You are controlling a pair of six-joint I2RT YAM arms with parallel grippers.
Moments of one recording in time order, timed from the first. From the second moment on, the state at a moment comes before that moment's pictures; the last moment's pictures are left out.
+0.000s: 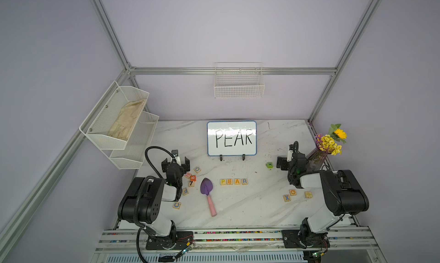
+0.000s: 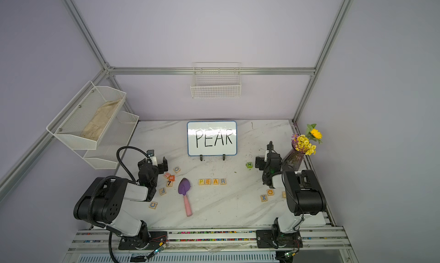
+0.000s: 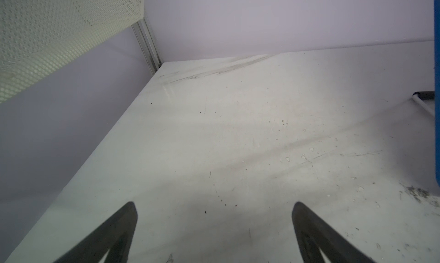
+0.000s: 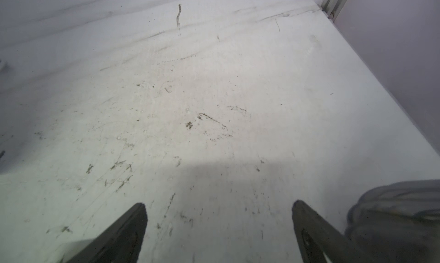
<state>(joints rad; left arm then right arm) -0.06 1.59 0.31 0.98 -0.31 0.07 0.06 1.68 0.50 0.66 0.09 0.03</state>
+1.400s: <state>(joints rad) -0.02 1.59 0.32 0.91 -0.29 0.03 0.06 1.78 0.46 0.83 0.07 0.05</state>
